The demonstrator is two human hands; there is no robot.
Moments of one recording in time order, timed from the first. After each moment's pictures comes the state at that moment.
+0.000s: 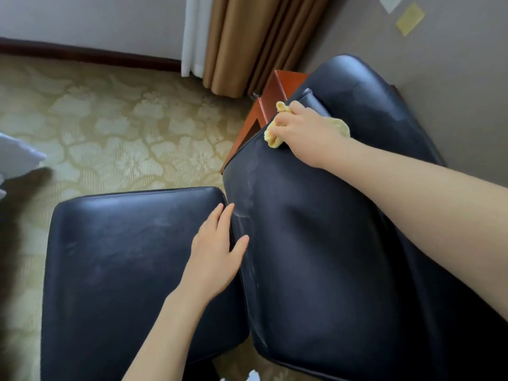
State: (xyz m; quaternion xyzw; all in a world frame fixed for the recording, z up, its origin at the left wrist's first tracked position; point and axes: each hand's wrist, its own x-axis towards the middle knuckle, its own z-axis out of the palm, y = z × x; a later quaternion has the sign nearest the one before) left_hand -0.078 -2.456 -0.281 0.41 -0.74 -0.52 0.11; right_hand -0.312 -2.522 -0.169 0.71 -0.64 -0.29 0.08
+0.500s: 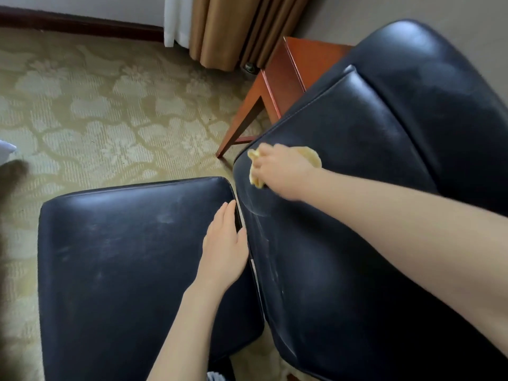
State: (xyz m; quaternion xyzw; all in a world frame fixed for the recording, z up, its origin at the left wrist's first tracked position) left_hand -0.084 -2.487 -0.340 0.41 -0.68 -0.60 0.10; right_hand -0.258 -2.535 -0.272 0.72 -0.54 -0.43 0.00
